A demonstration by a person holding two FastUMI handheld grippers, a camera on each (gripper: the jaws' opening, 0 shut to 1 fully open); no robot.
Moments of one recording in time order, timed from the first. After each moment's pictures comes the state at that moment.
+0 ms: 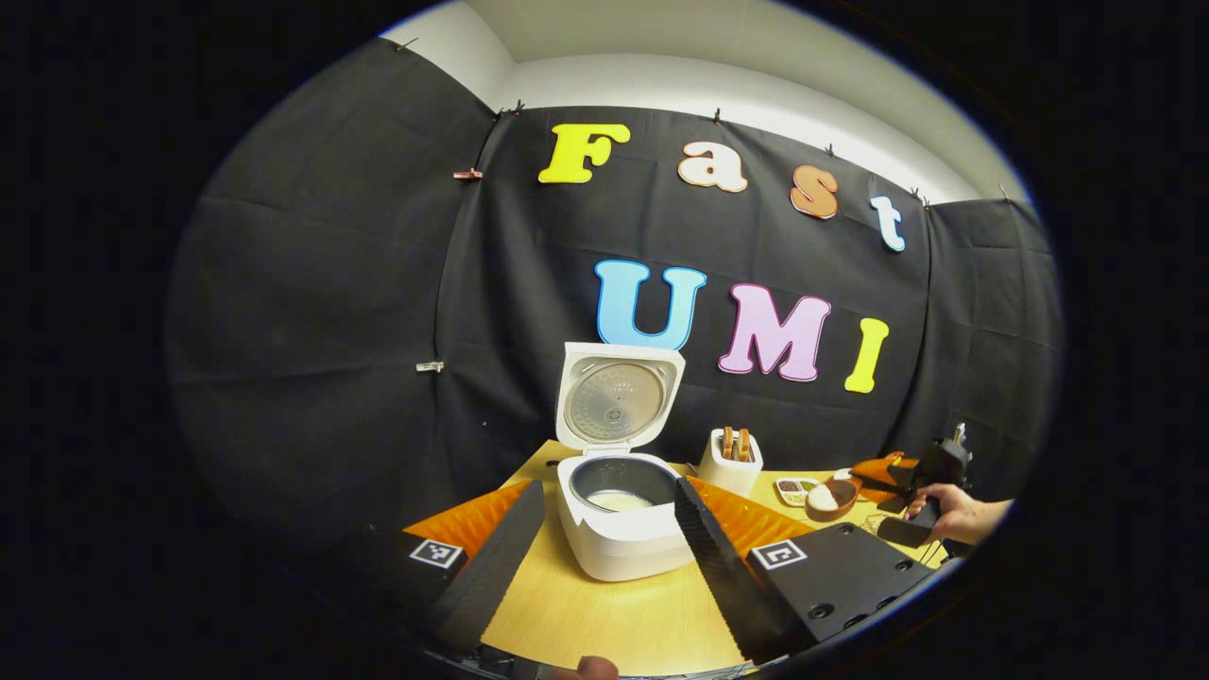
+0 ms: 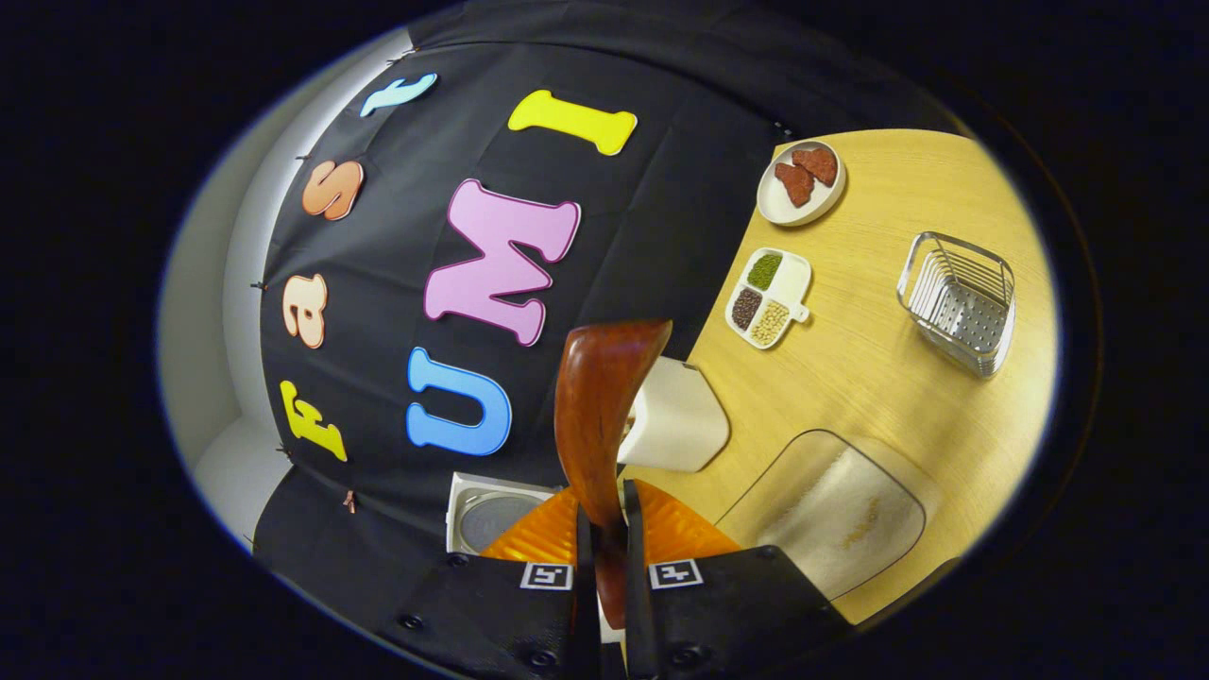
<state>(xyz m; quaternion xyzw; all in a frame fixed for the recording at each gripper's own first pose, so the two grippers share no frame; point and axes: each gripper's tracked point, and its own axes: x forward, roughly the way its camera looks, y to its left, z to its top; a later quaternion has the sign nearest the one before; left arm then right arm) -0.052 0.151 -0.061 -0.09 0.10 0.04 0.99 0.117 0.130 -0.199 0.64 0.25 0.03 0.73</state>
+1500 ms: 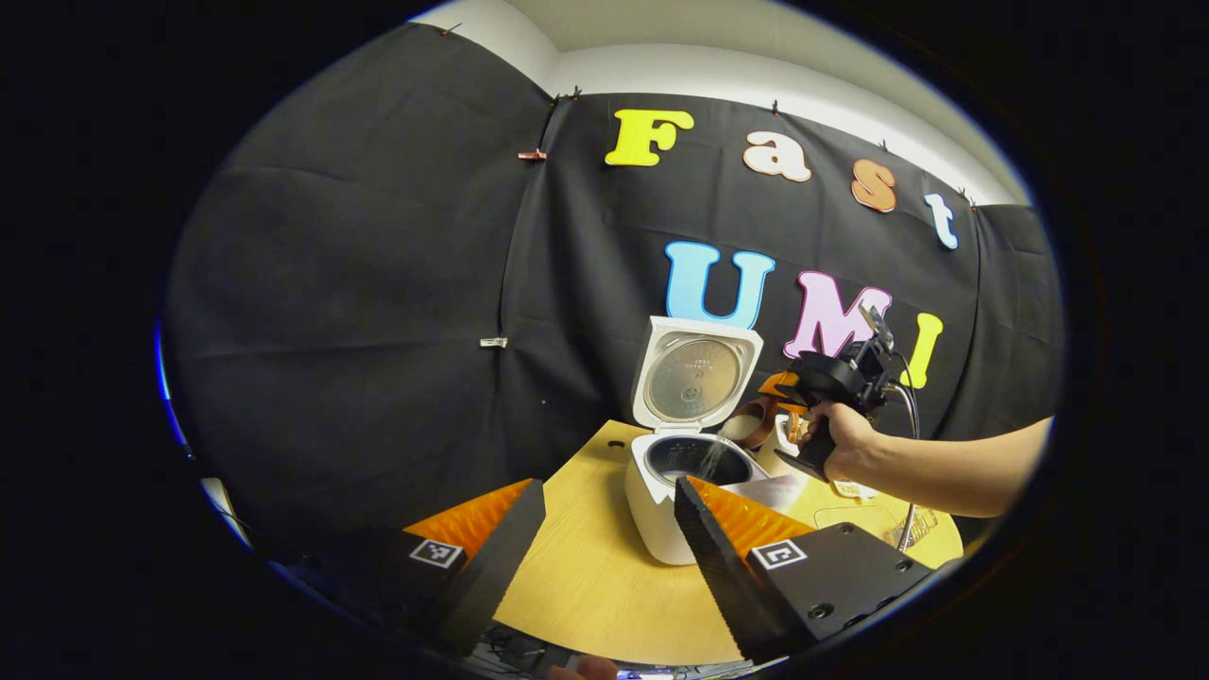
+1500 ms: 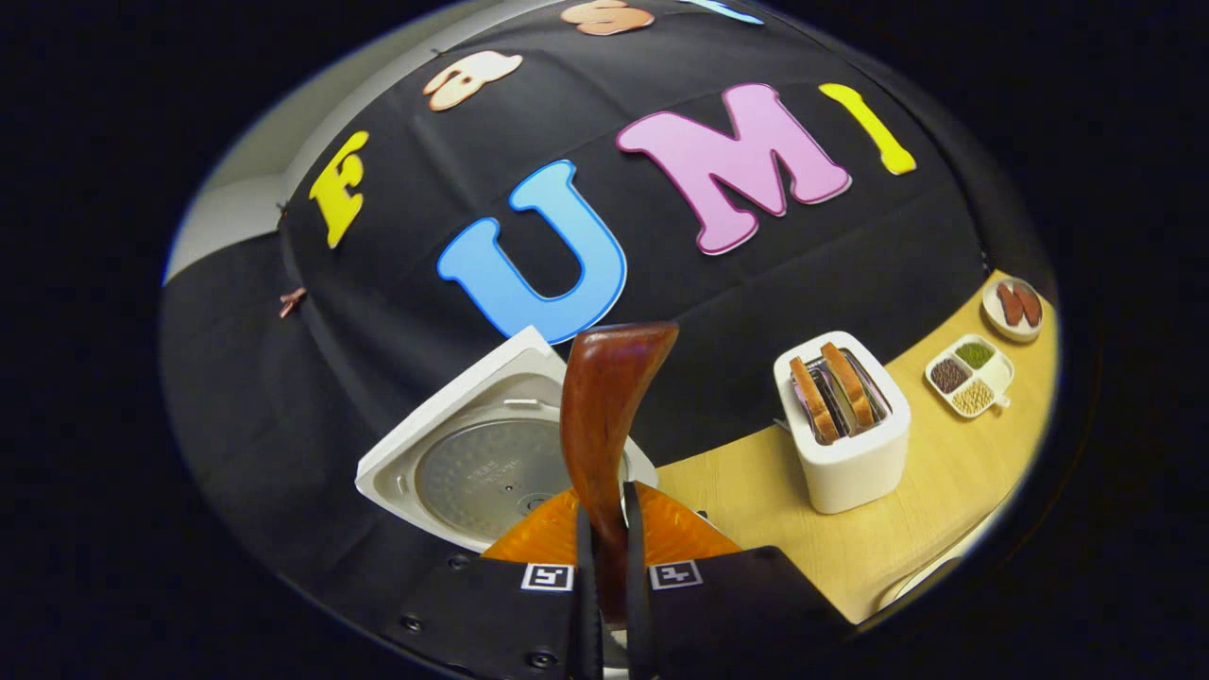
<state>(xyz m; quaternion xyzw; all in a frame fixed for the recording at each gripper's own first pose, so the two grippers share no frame) -0.077 0.231 -0.110 -0.11 0.14 0.12 0.98 0.246 0.418 -0.147 0.33 0.22 0.16 0.90</state>
